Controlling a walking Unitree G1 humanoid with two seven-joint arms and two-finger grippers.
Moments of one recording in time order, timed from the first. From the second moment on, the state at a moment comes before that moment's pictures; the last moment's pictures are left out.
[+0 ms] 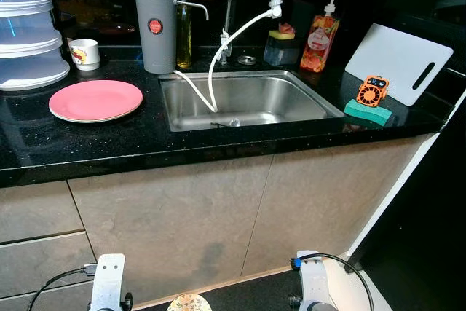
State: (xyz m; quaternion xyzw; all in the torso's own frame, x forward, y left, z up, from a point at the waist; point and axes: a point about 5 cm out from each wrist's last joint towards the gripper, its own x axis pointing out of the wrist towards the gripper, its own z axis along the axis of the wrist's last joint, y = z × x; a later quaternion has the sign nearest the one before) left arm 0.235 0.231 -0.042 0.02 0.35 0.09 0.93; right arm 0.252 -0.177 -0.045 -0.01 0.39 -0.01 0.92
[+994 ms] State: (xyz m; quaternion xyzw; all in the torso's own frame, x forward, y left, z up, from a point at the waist) left arm 0.229 0.239 -0.044 0.04 0.35 0.10 0.93; right arm 0.252 -0.183 -0.043 -0.03 0.38 -0.01 0.92
